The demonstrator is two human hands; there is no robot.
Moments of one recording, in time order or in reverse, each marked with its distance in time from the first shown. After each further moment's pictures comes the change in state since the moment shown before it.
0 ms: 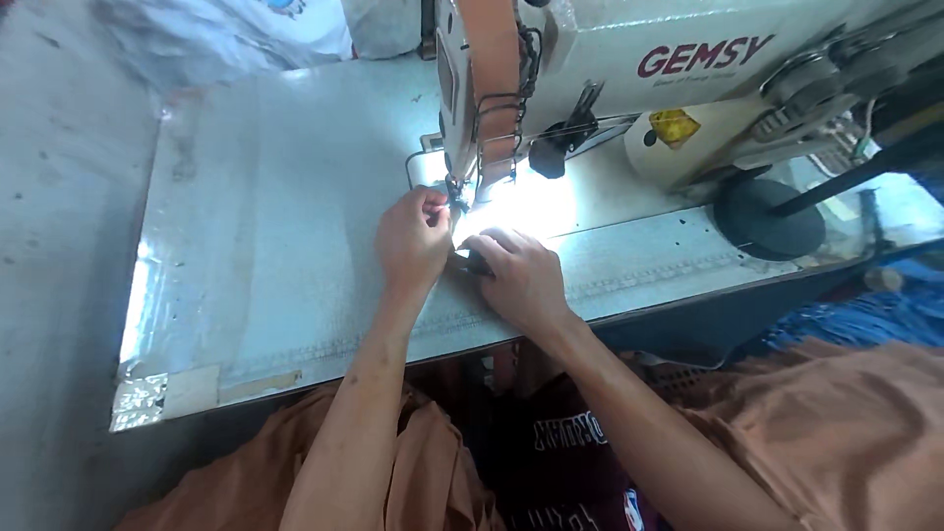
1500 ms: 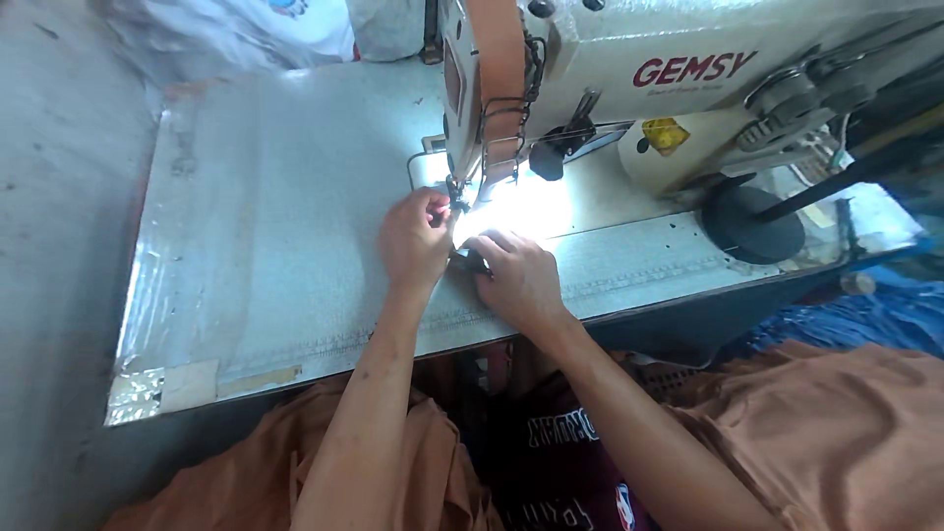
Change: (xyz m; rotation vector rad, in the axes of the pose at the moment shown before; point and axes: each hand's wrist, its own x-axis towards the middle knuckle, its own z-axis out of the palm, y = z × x) left_hand -0.004 -0.006 0.008 -0.010 0.101 0.051; right_hand 0.001 -0.004 -0.001 -0.013 -0.044 0.027
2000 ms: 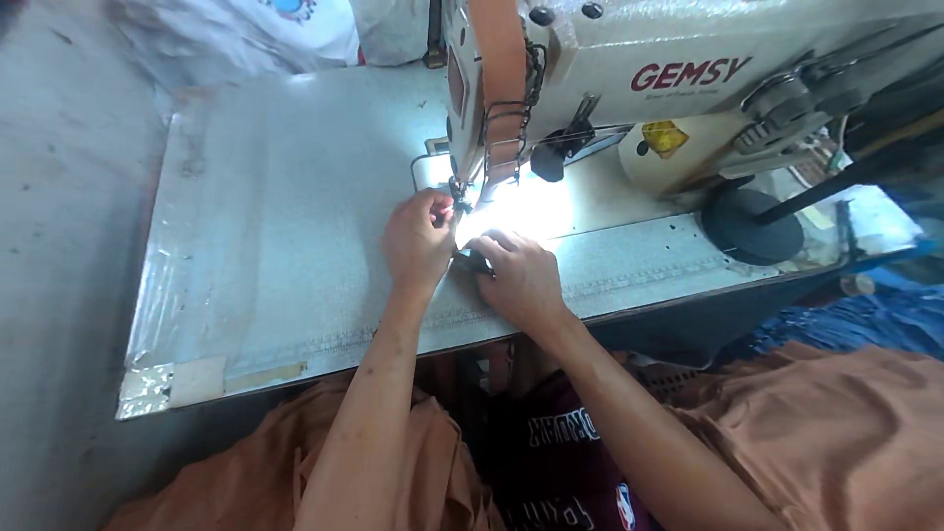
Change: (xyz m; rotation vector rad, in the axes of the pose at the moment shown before) left_hand 0.000 -0.001 0.001 -0.001 -0.015 -0.015; right_hand 0.000 0.001 0.000 0.003 -0.010 0.004
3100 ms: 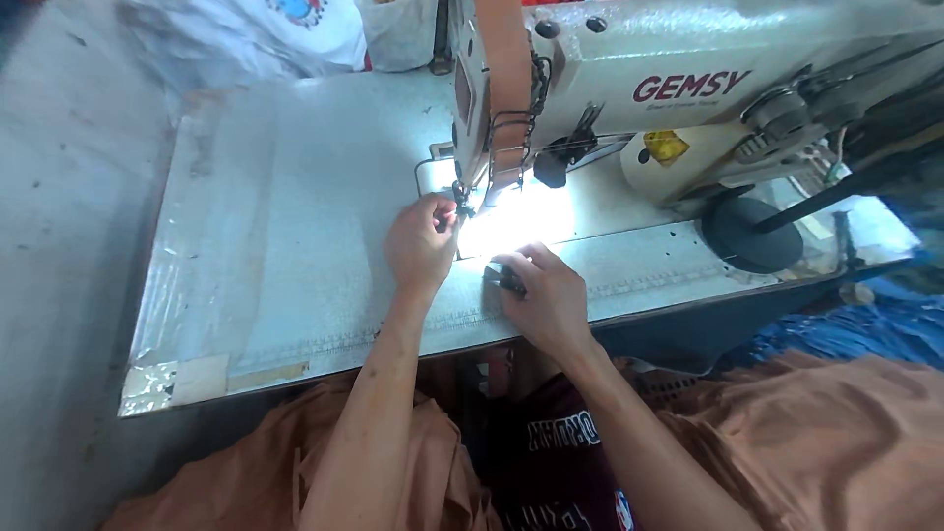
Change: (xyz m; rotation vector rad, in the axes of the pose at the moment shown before) left_hand -0.001 -0.003 0.003 -0.001 0.018 0.014; right_hand -0.029 0.007 -0.013 0.015 0.063 0.130
